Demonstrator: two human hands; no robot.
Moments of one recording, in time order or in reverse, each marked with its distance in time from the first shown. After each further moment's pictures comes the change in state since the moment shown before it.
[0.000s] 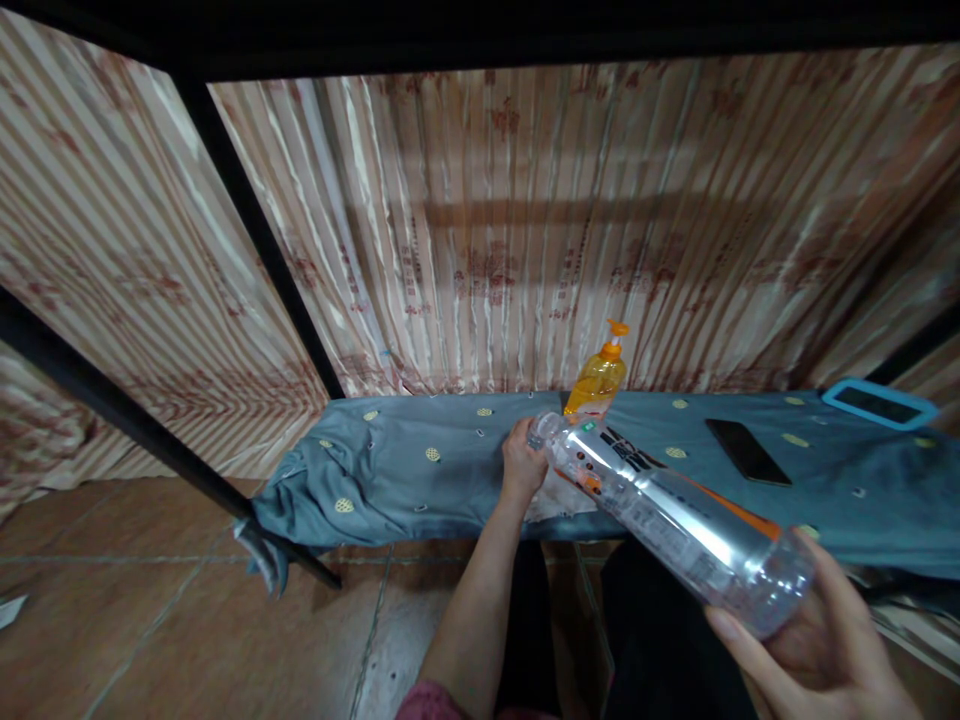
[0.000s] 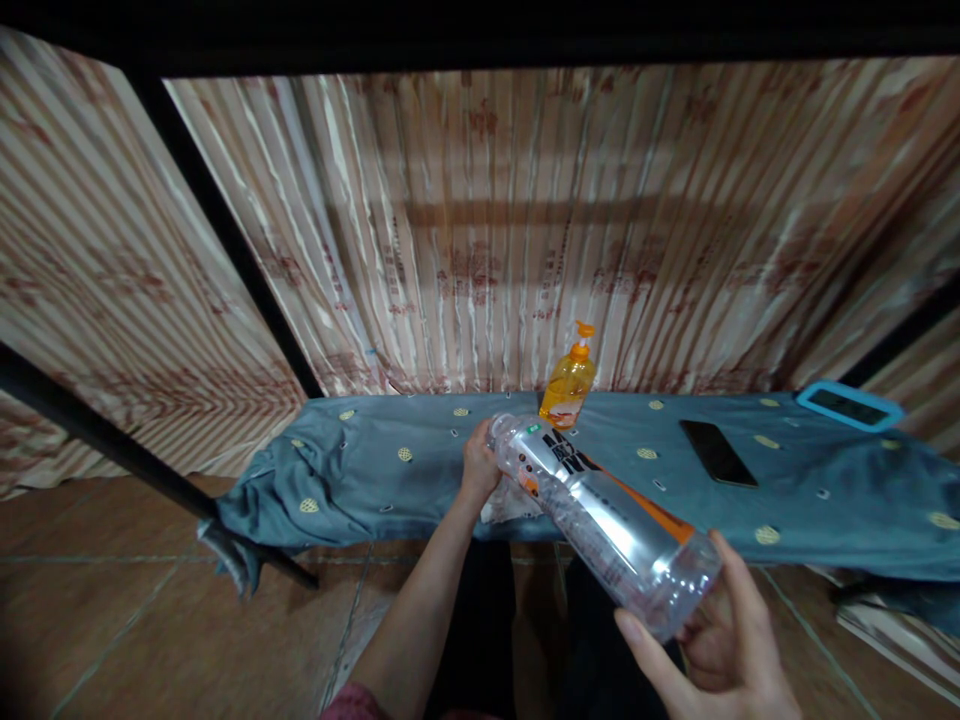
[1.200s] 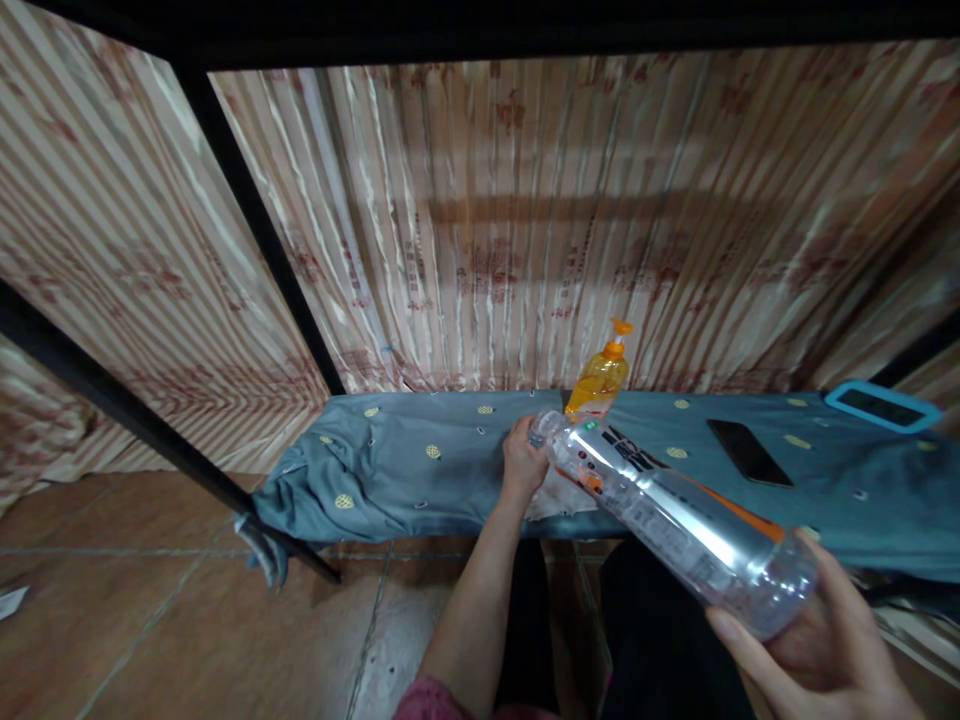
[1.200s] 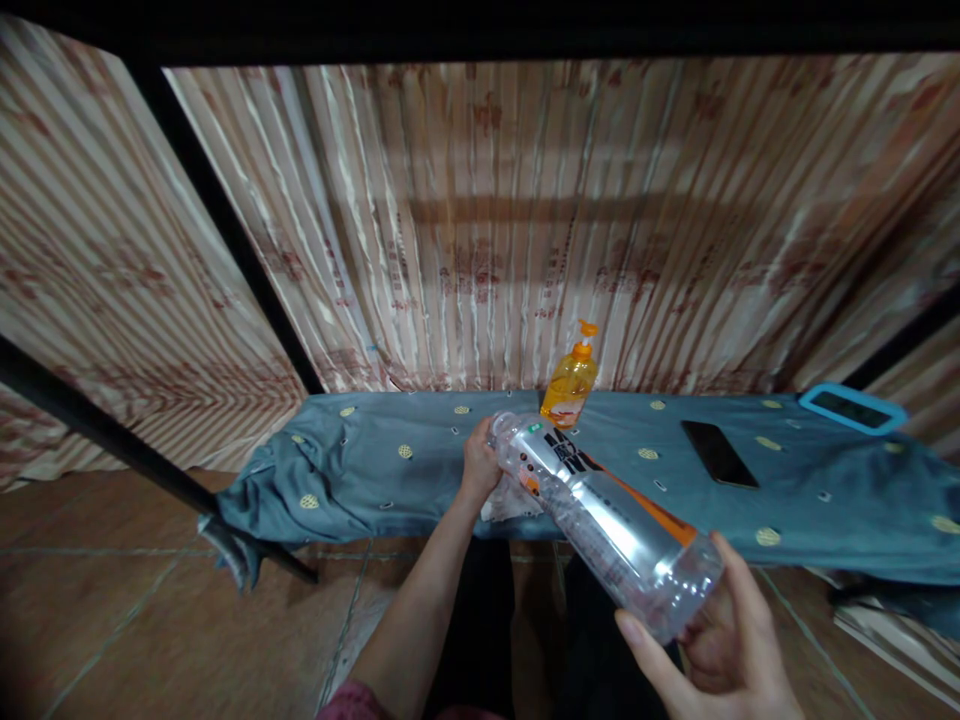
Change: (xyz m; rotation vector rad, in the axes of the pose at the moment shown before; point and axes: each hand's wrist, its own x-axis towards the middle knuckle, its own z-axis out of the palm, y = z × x) left_hand 0.000 0.000 0.001 -0.008 0.006 -0.035; right_hand -0.001 0.008 0.001 -0.008 0.030 0.032
